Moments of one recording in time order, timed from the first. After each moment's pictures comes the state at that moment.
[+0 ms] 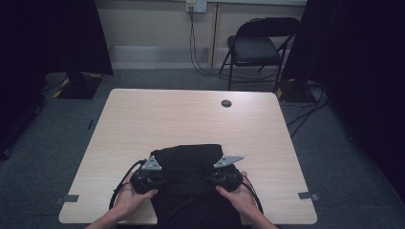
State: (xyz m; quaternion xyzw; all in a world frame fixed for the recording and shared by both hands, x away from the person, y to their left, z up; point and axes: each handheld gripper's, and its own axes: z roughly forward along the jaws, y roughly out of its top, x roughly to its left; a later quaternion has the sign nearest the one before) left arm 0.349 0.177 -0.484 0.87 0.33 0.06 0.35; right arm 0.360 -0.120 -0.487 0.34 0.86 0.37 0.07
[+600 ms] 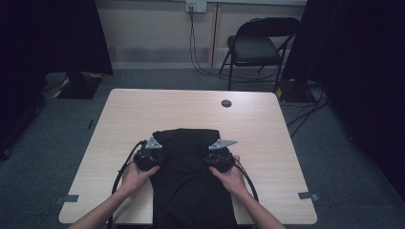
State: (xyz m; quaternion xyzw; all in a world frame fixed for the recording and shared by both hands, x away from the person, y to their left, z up) left arm 0.424 0.186 -0.490 0.85 0.37 0.13 0.35; right arm 0.424 -0.103 -0.497 0.35 0.84 0.40 0.10
